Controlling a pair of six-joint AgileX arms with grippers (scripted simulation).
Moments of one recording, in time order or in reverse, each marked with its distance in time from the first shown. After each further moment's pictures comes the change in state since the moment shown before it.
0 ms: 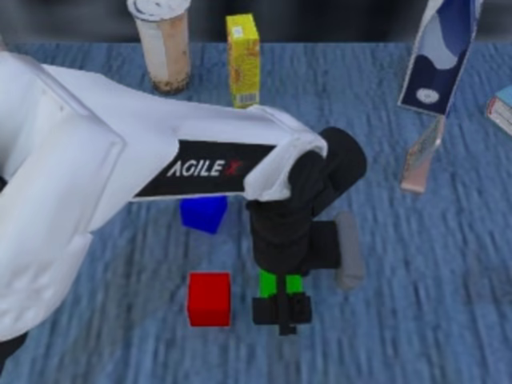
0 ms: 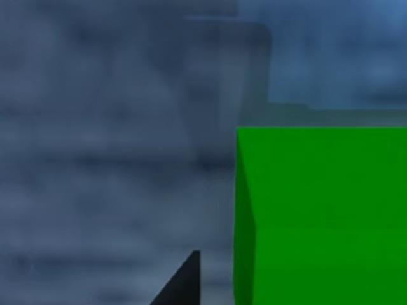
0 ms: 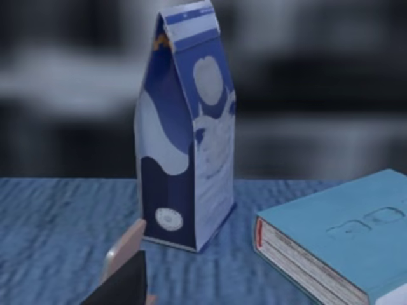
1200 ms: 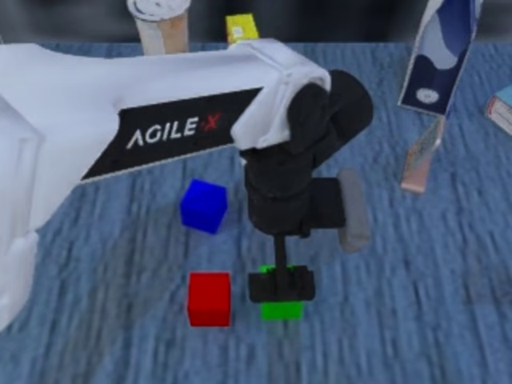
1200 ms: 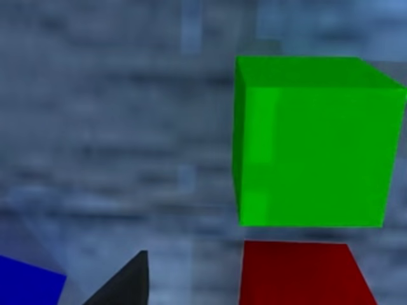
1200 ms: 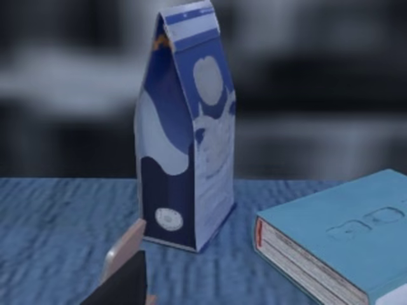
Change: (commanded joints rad) left arm 0.021 -0.092 0.149 -0.240 -0.001 -0.002; right arm 0.000 0.000 0.000 0.000 0.000 0.000
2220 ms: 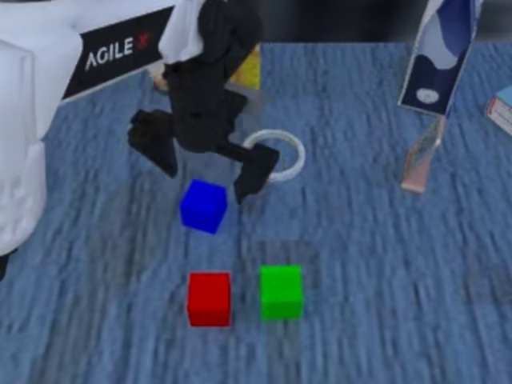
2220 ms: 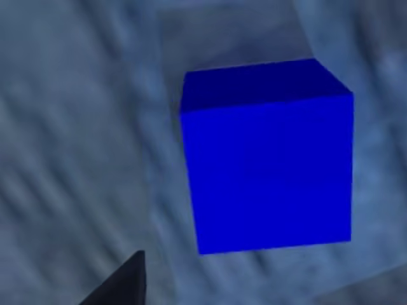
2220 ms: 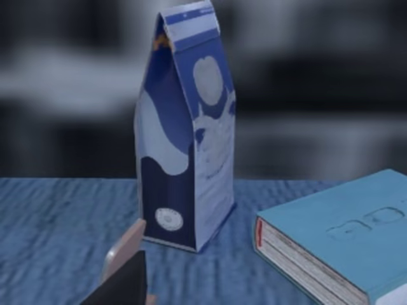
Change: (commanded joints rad) left arm 0.305 0.196 0.259 -0.079 0.001 -0.773; right arm 0.000 0.000 0.000 0.000 0.000 0.000
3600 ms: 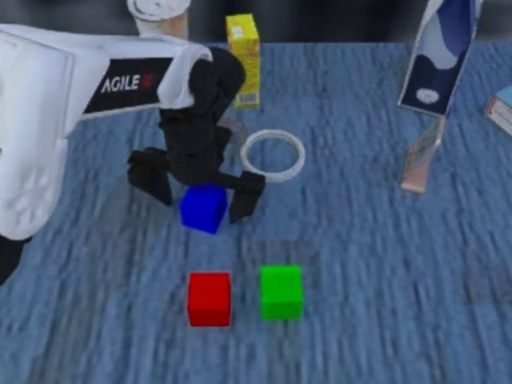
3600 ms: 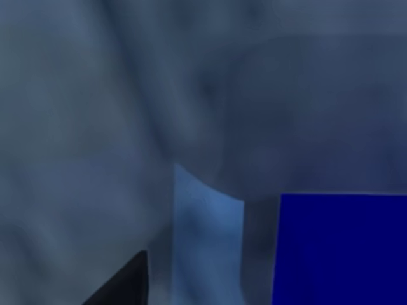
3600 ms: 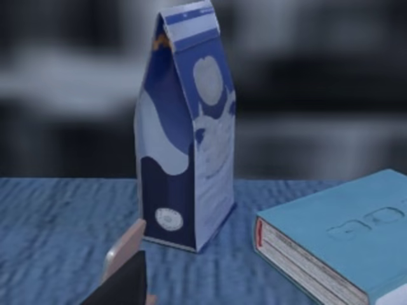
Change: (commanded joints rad) left arm 0.045 0.124 -0.149 0.284 0.000 -0.077; right arm 0.000 0.000 0.000 0.000 0.000 0.000
